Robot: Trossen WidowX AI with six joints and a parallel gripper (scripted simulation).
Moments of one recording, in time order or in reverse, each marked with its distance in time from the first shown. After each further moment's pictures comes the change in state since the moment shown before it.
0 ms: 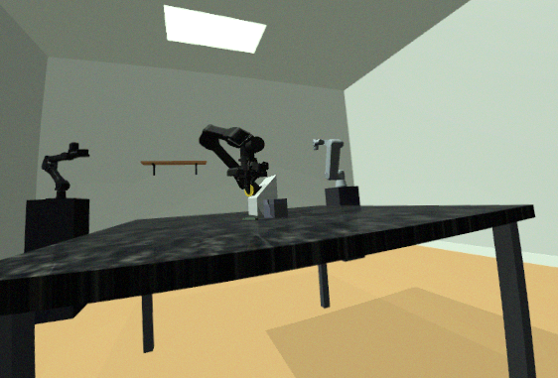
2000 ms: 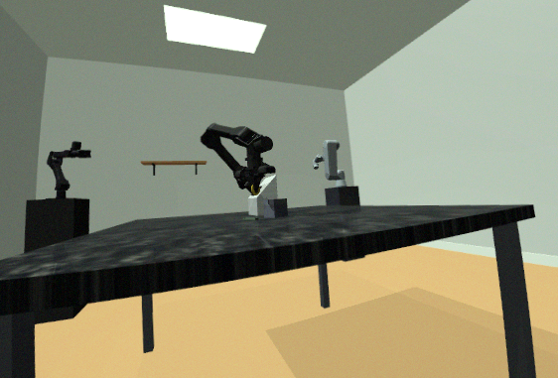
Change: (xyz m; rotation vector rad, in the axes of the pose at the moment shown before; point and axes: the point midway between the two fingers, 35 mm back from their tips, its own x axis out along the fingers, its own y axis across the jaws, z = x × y) arm -0.004 0.025 0.014 -1.448 -0.004 -0.004
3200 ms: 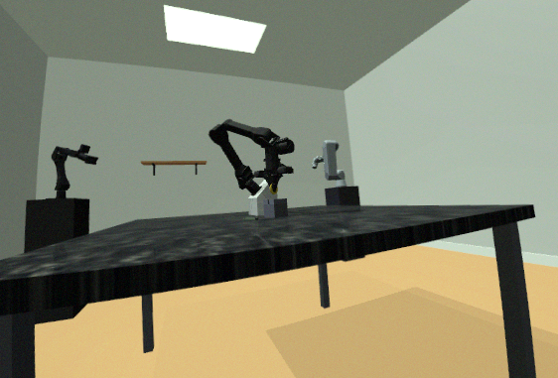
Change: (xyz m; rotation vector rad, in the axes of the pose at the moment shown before) arm 0.000 -0.024 0.085 -0.005 0.001 0.001
